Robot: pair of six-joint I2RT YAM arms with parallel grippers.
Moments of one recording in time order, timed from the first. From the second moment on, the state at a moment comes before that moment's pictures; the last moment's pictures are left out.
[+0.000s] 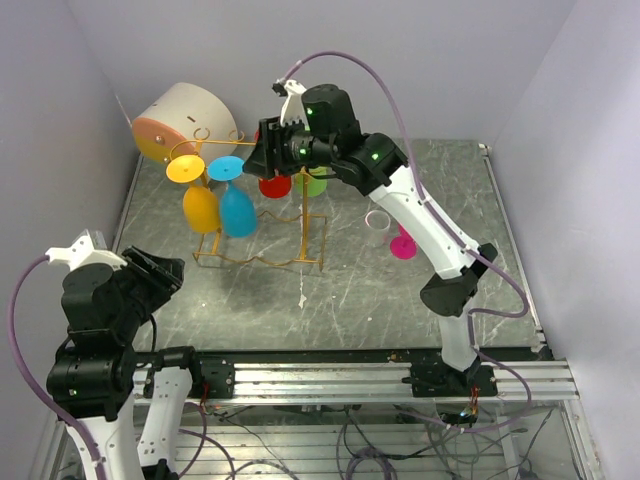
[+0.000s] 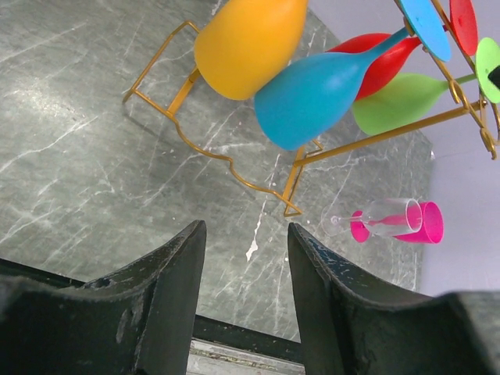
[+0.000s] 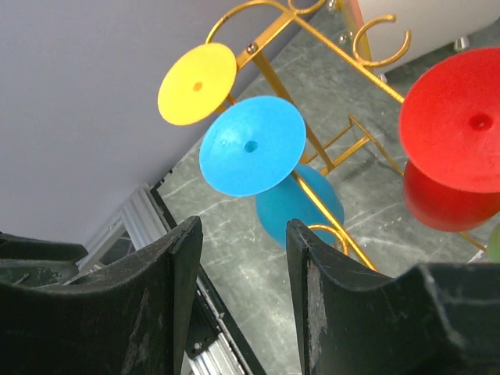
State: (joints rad) left arm 0.09 0.50 1.25 -1.17 0.06 -0.68; right arm 0.85 2.02 2.46 -0.80 -0.23 0.40
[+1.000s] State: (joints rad) left arm 0.09 0.69 1.17 -0.70 0.34 -0.99; right arm 0.84 1.41 1.88 -0.54 -0.01 0.33
